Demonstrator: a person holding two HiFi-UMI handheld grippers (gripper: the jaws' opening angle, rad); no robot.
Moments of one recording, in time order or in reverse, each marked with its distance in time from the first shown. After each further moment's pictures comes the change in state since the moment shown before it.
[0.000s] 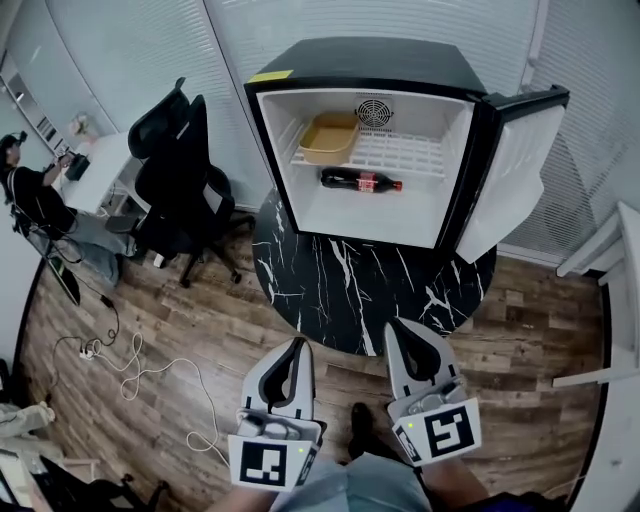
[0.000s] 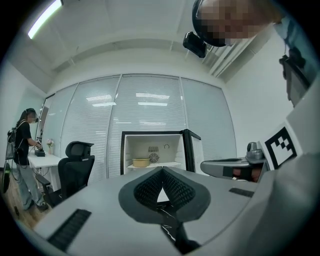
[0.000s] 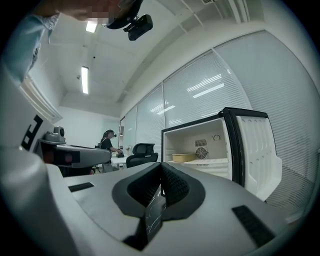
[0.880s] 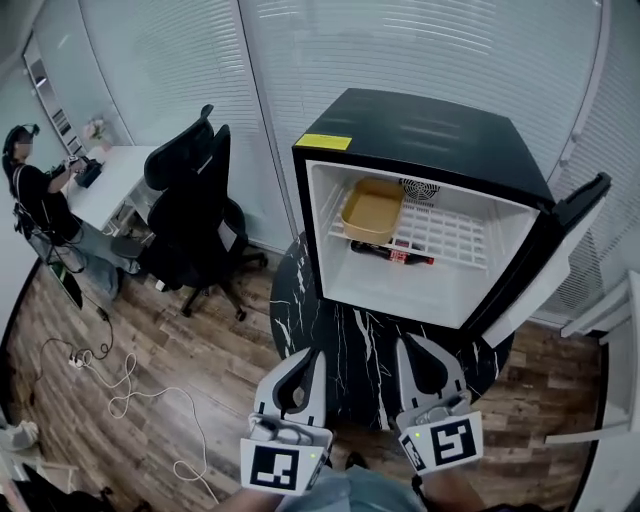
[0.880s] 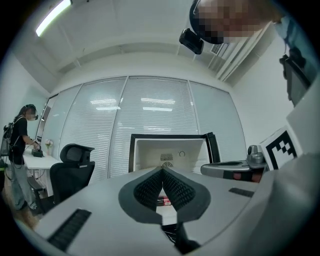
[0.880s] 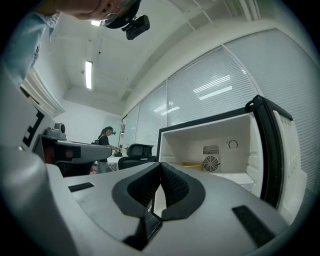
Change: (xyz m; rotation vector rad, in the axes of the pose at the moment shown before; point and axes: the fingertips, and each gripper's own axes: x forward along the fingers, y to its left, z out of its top) left arm 0.114 0.097 0.019 -0.013 -0.071 0.025; right arm 0.149 -0.029 0.019 -0.075 -0.002 0.035
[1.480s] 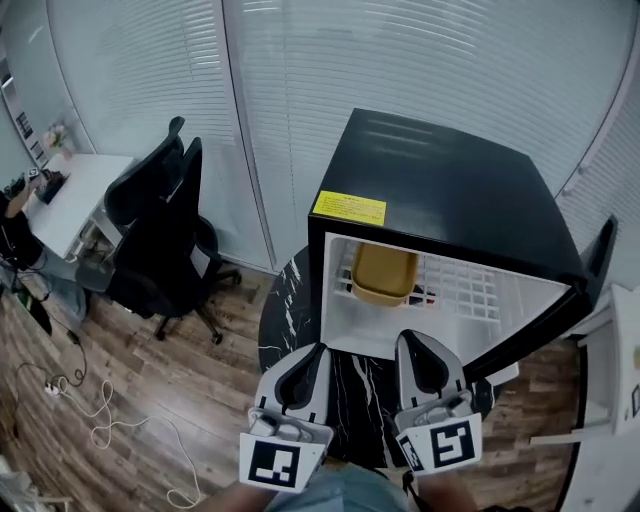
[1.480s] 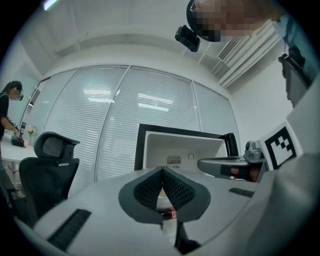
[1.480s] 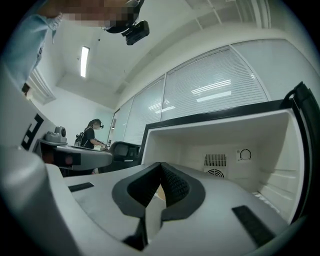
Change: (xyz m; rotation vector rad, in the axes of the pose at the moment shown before) left arm 0.127 0.088 -0.005 -0.090 -0.007 -0.137; right arm 0.139 -0.035 0.022 -0.065 0.004 -0.115
